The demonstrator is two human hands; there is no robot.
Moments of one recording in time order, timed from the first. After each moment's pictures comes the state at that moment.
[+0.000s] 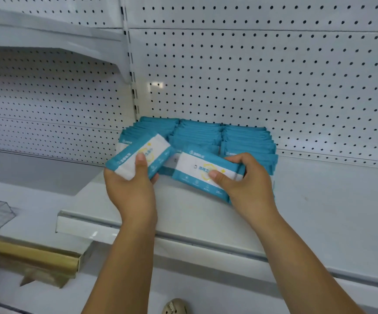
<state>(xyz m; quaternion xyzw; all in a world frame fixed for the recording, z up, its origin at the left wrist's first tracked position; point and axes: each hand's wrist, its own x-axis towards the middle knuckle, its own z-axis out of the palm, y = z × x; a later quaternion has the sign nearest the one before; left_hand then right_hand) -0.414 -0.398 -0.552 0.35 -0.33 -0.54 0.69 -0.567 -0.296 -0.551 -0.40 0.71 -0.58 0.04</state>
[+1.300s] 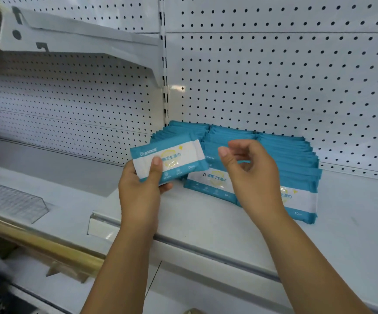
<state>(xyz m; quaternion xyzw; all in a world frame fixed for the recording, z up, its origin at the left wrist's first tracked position) -0.369 -0.435 -0.554 0.35 -0.45 -0.53 0.63 -0.528 -0.351 -0.524 -0.45 0.62 -0.64 0.05</state>
